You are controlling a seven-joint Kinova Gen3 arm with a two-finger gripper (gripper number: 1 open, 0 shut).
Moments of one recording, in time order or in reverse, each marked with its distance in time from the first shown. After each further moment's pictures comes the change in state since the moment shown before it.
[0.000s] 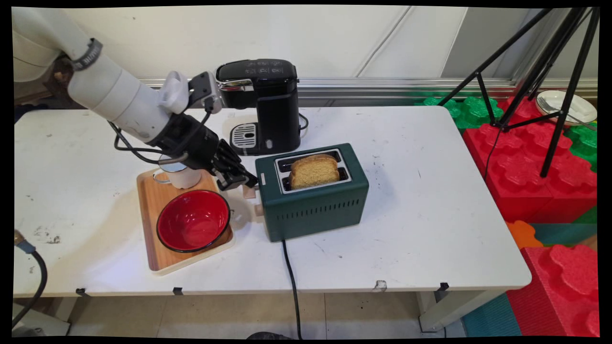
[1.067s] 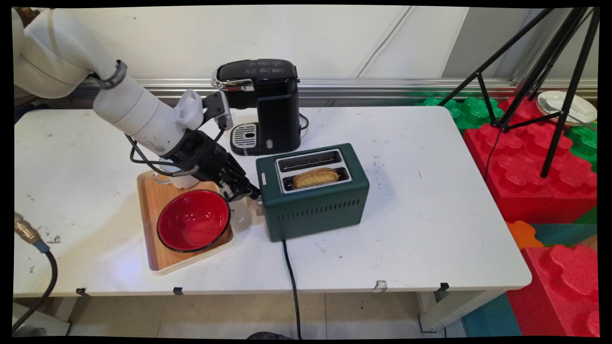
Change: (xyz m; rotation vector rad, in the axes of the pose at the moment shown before) arm -0.011 -0.008 0.034 -0.023 -0.044 -0.022
